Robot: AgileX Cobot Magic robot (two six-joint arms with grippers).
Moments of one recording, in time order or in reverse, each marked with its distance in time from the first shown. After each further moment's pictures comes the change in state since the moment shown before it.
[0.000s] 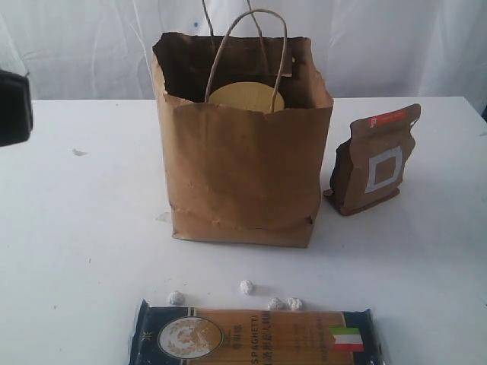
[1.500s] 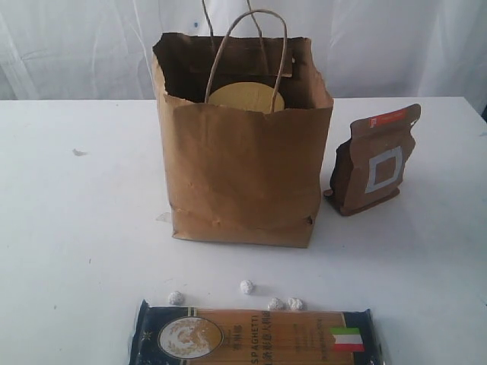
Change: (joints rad) left arm 0.000 -0.675 0.875 1.091 -0.814 -1.039; right arm 0.000 0.000 0.000 0.000 0.000 0.000
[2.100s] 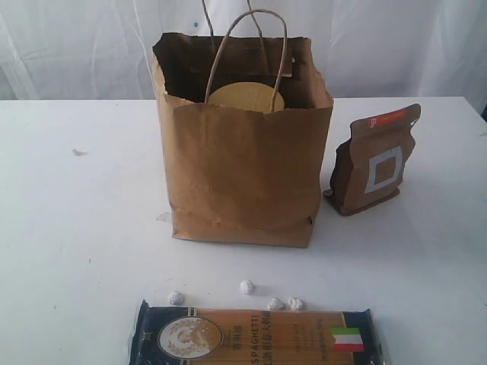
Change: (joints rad) left arm 0.000 -0.004 0.029 -0.008 0.064 -0.008; right arm 0.000 0.000 0.000 0.000 0.000 0.000
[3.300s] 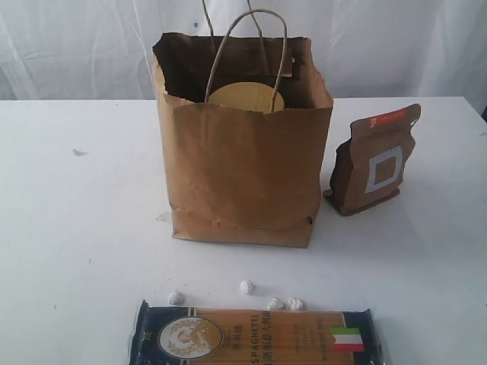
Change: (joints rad) left arm 0.000 0.000 0.000 0.000 0.004 -0.002; right arm 0.000 0.321 -0.585 0.164 0.438 -0.138
